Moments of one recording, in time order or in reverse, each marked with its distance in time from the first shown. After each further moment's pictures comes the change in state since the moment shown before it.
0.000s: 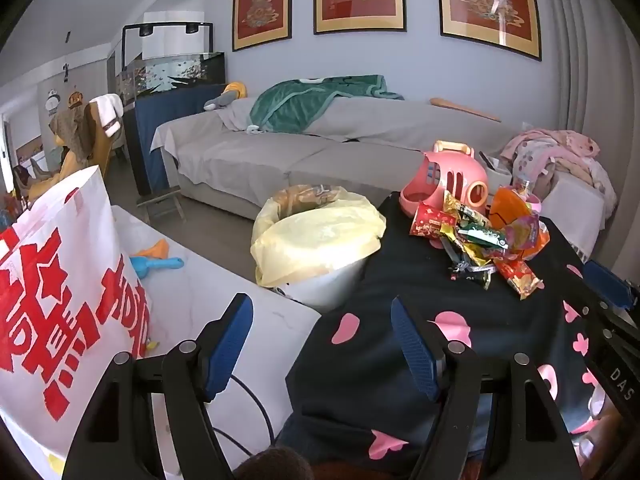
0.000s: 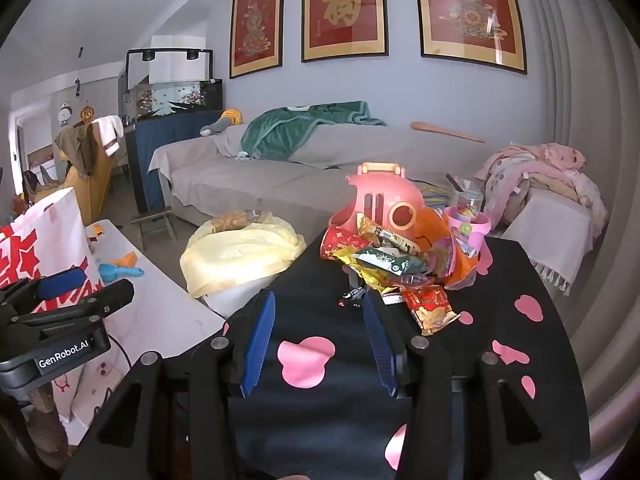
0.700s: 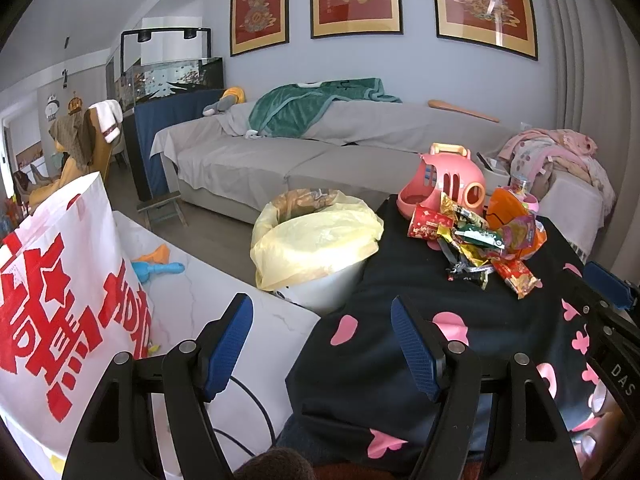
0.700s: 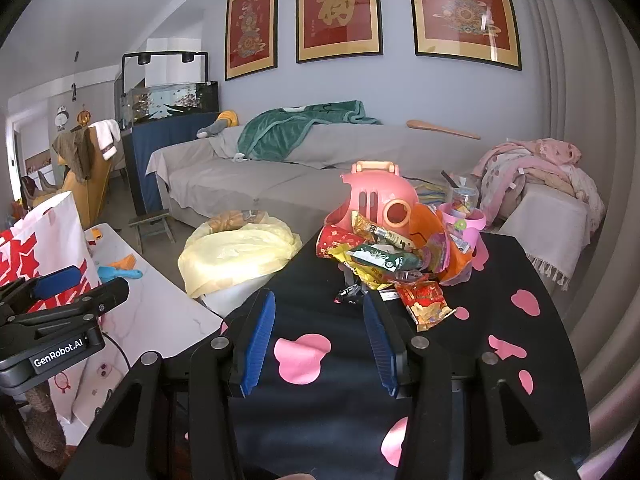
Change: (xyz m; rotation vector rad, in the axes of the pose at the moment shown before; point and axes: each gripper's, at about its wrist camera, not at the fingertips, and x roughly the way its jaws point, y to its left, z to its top) left arm 0.000 0.000 0.000 0.009 -0.022 0.005; right arm -0.004 -0.007 -0.002 0.014 0.002 -0.004
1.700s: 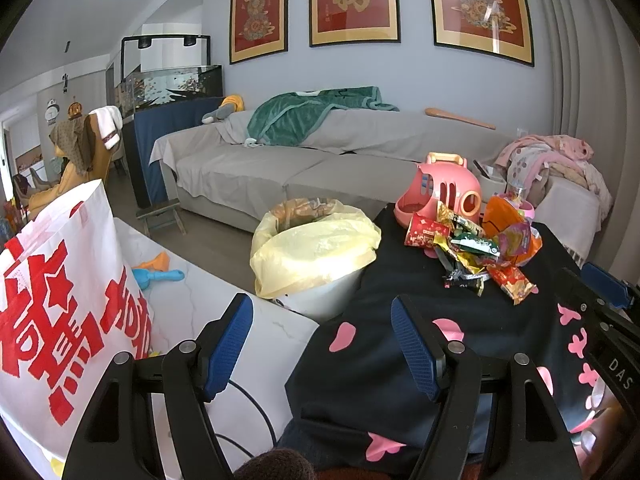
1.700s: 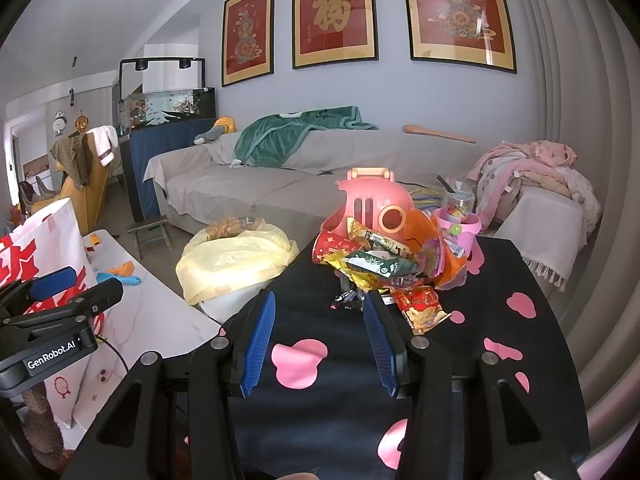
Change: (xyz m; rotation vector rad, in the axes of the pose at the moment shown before) left arm -0.012 -0.003 0.005 0.004 -0.019 -0.001; right arm -0.007 -0.004 0.001 0.012 -0.017 -0.005
